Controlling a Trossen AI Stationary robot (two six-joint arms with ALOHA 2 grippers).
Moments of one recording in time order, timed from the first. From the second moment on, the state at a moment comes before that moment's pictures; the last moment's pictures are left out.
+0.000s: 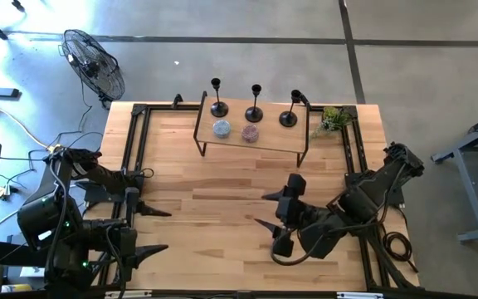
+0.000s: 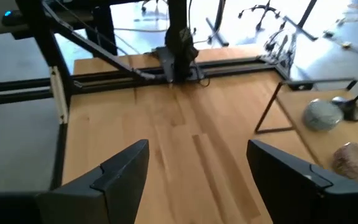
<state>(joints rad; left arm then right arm) -1.06 1.68 2.30 -1.57 -0.96 -0.51 0.64 1.69 1.91 -0.92 0.79 0.53</state>
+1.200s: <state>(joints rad) -1.06 1.68 2.20 -1.57 -1.06 -0.58 0.58 1.83 1.91 -1.31 0.40 0.94</state>
